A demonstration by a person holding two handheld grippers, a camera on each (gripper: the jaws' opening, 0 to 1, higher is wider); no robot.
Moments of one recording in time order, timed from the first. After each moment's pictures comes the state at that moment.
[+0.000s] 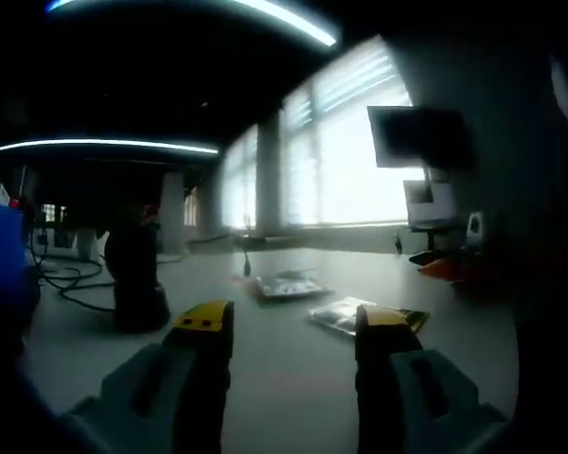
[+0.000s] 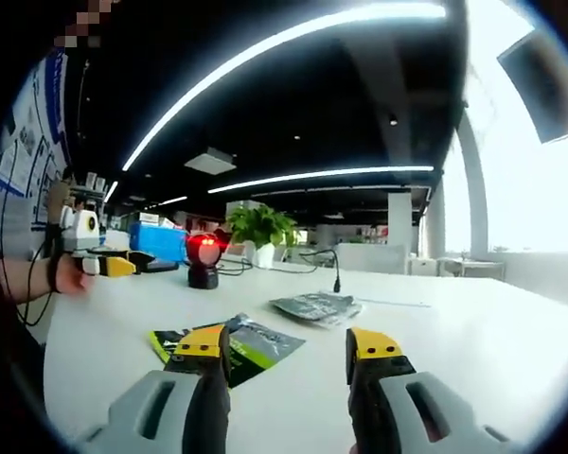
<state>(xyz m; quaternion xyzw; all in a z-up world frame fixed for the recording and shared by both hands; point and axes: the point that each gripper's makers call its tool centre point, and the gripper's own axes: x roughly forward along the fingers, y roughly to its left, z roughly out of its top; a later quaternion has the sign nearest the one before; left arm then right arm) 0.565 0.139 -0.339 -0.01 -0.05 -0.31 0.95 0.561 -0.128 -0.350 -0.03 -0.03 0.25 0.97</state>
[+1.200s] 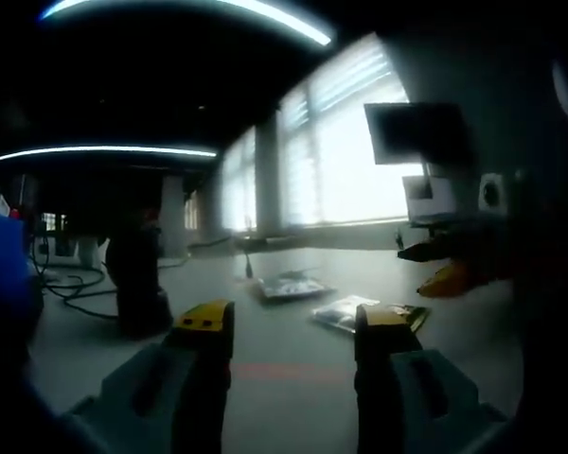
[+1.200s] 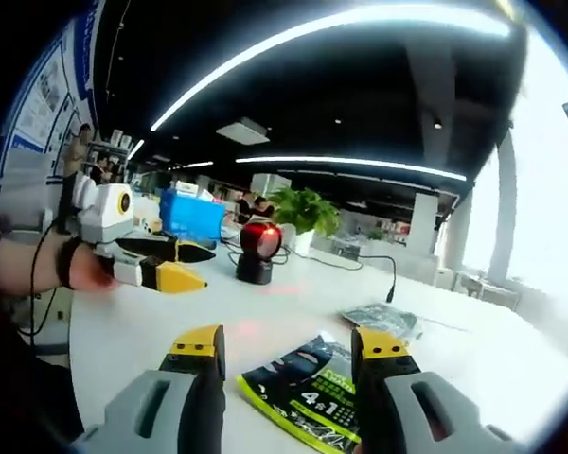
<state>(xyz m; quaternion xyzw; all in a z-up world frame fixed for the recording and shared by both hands) 0.559 0.136 -0.337 0.01 -0.06 -0.31 0.95 0.537 0.004 -0.349 -0.17 0.01 0.29 0.94</state>
